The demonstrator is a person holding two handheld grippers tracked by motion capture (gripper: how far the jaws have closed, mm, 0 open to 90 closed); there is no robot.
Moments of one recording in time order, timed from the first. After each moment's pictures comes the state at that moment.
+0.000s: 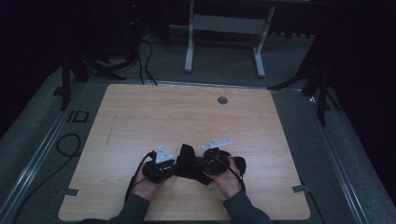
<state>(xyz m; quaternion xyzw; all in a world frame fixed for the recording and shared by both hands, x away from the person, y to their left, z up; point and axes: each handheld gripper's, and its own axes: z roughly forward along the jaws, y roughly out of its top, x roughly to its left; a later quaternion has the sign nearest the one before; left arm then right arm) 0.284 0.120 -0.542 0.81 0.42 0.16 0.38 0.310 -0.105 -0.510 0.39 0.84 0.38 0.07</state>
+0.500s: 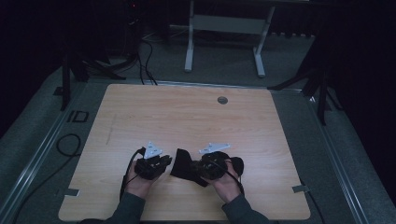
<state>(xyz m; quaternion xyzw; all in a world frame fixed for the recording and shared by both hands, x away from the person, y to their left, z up) 0.283 0.137 -0.527 0.79 0.44 0.15 0.41 0.297 -0.100 -0.511 0.37 0.84 0.39 0.05</state>
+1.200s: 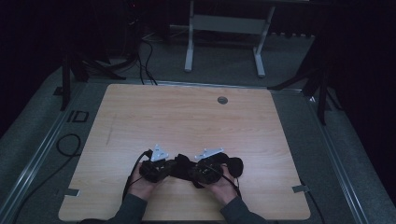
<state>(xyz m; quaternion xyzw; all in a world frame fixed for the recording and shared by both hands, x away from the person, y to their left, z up) 0.280 0.119 -0.534 0.82 0.41 0.14 0.38 0.297 -0.092 -0.540 0.36 0.86 0.36 0.03</state>
